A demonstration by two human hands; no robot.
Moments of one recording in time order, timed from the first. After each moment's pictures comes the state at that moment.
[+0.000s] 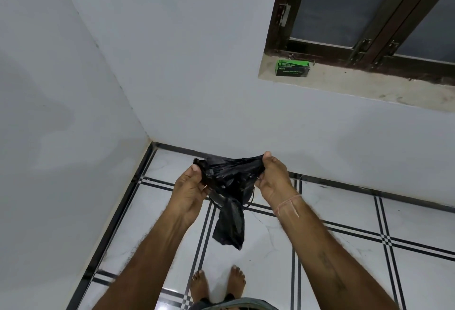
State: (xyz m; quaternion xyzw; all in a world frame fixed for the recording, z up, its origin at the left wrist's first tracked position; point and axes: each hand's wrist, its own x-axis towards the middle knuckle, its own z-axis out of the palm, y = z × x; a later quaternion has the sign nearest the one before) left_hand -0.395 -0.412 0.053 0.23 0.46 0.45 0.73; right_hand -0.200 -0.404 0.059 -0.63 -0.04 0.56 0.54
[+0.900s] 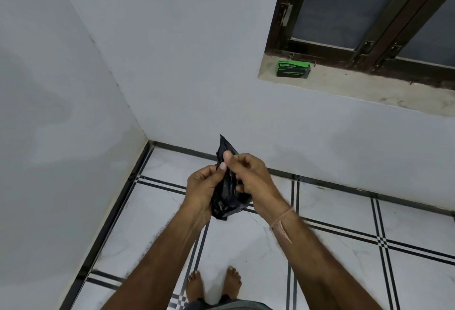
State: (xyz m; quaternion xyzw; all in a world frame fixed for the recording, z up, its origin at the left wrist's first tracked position) left_hand -0.357 -0.411 0.071 0.26 0.50 0.41 0.72; right_hand -0.227 -0.420 0.094 -0.62 -0.33 0.58 0.42
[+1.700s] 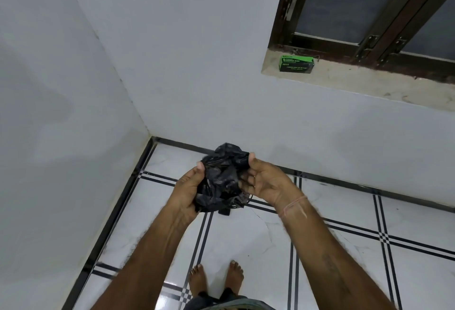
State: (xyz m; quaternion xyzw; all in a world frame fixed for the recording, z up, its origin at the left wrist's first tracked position) left_hand -0.396 -0.413 0.052 0.14 0.53 0.39 0.74; right_hand -0.206 -0.412 0.066 -0.56 -0.08 0.70 0.43
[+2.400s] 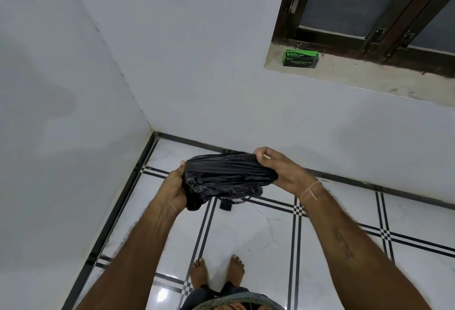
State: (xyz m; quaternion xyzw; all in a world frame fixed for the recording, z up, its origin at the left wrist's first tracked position) left_hand -0.419 -0.394 0.041 0.06 0.60 0.33 0.73; right_hand -0.147 -0.399 0.037 -0.52 -0.29 0.72 0.36
